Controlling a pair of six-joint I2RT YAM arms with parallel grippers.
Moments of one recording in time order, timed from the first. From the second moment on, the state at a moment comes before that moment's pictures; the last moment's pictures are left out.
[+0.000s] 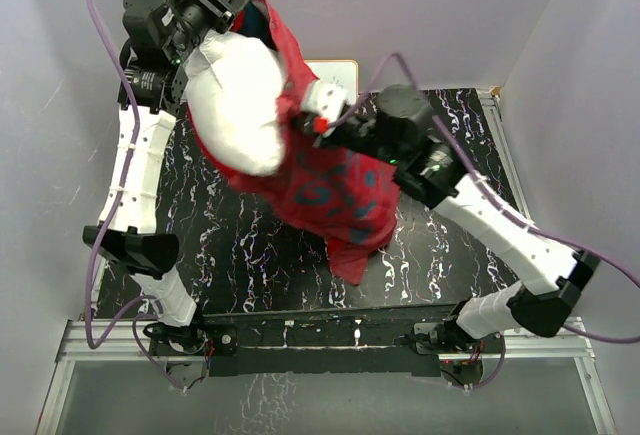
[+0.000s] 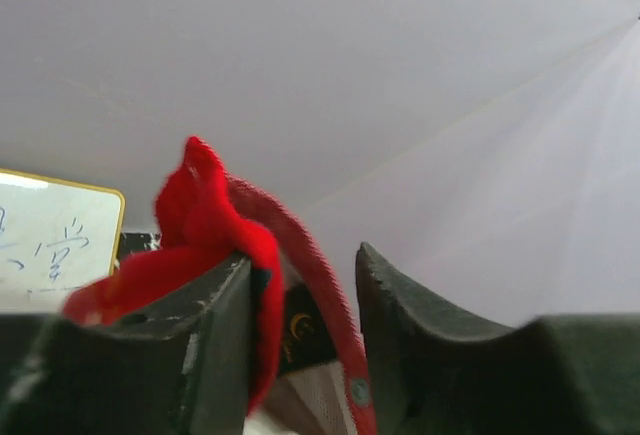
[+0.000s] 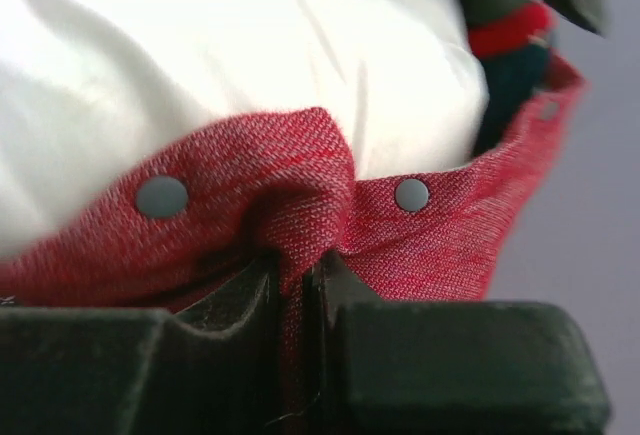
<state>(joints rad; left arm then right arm) -0.21 1.77 2.26 -0.34 0.27 -0.96 0.87 1.42 1.63 -0.17 -0.29 -0.57</state>
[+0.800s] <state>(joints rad) -0.20 0.89 1.37 -0.51 0.08 -0.60 0.37 1.24 1.47 -0.04 -0.55 -0.25</state>
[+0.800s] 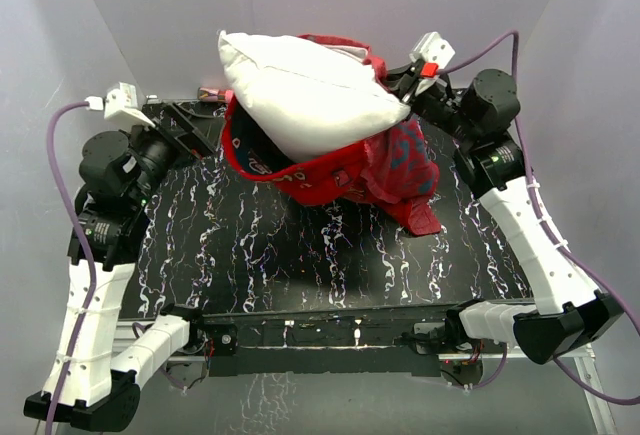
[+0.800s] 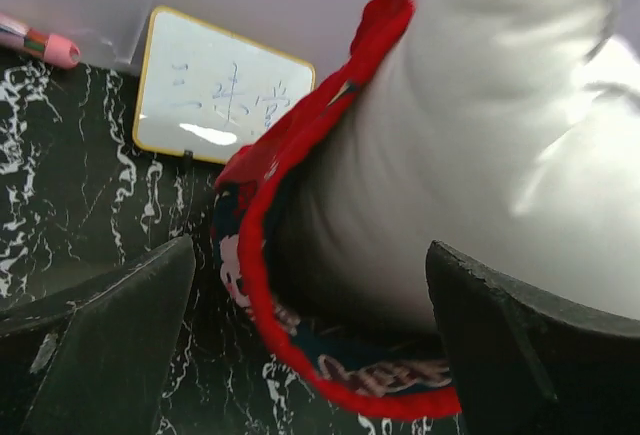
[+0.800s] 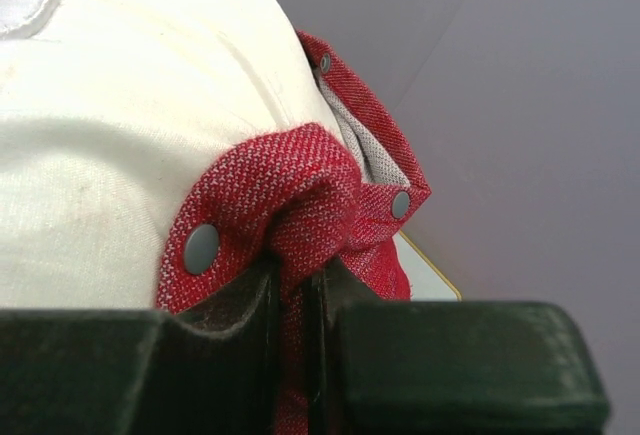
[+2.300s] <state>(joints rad) -0.18 1.14 1.24 0.29 0.41 -1.00 0.23 1.73 1.97 -0.04 -0.74 0.18</state>
